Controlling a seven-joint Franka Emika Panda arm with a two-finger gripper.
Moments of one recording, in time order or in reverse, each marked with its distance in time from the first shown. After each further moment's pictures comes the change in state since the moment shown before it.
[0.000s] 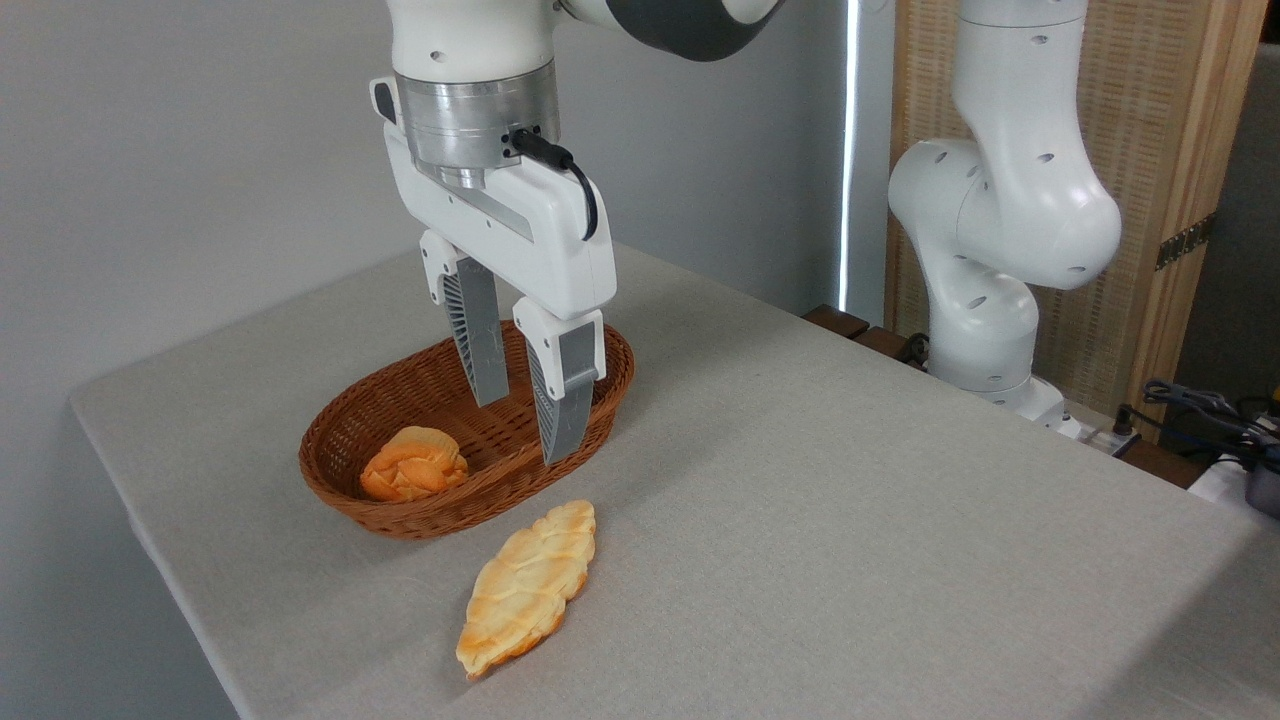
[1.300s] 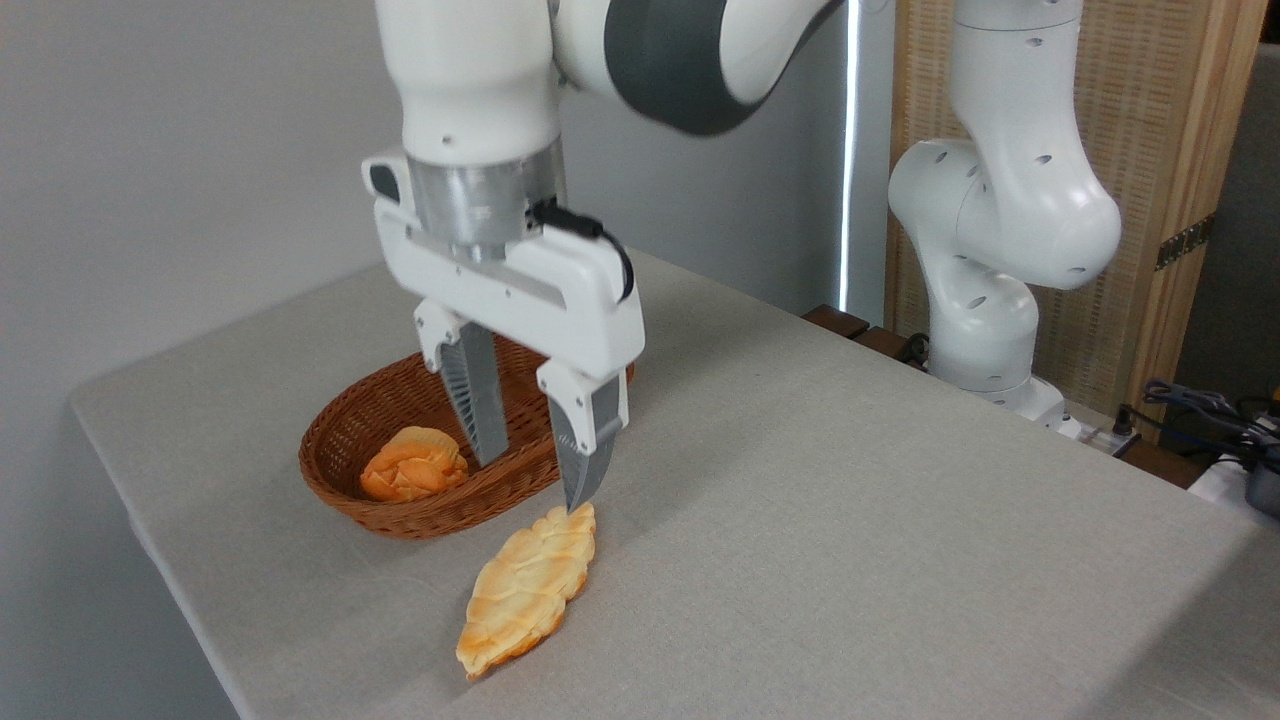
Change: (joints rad) arm -0.005 0.043 0.021 -0.065 -0.011 0.093 -0.201
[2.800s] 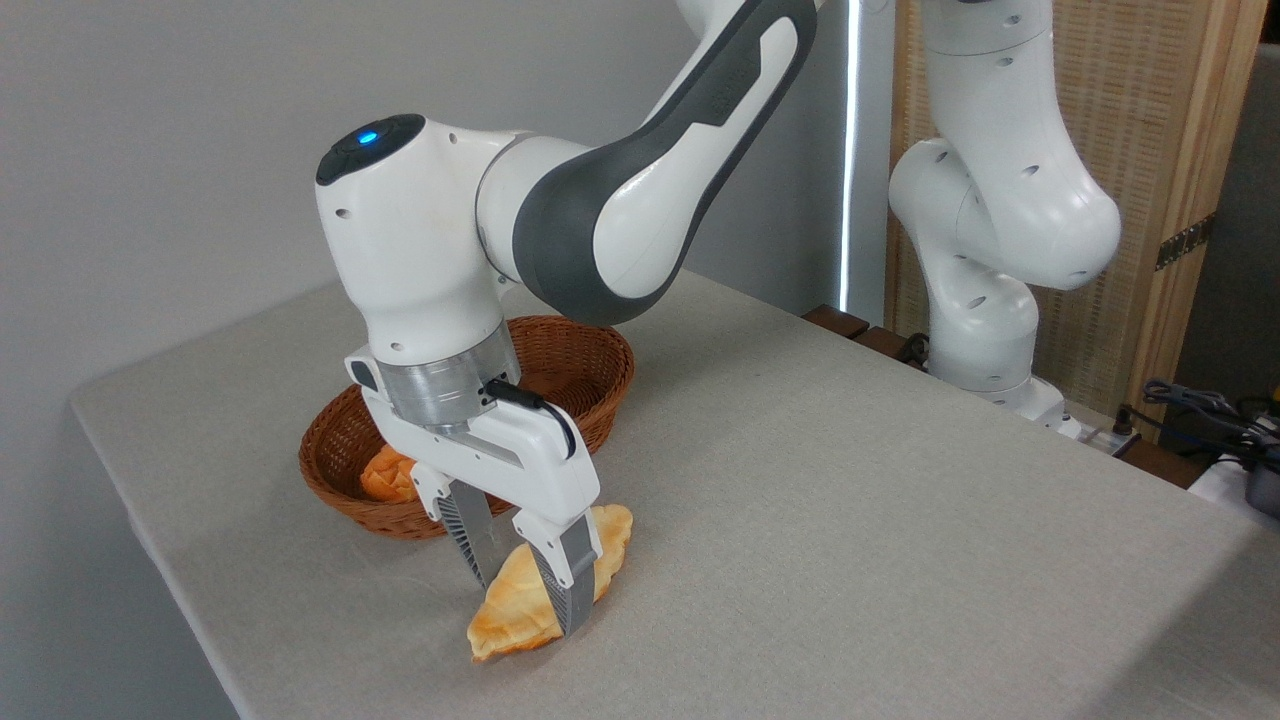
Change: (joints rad) arm -0.006 0.180 -0.063 -0.057 0.130 0.158 -0.096
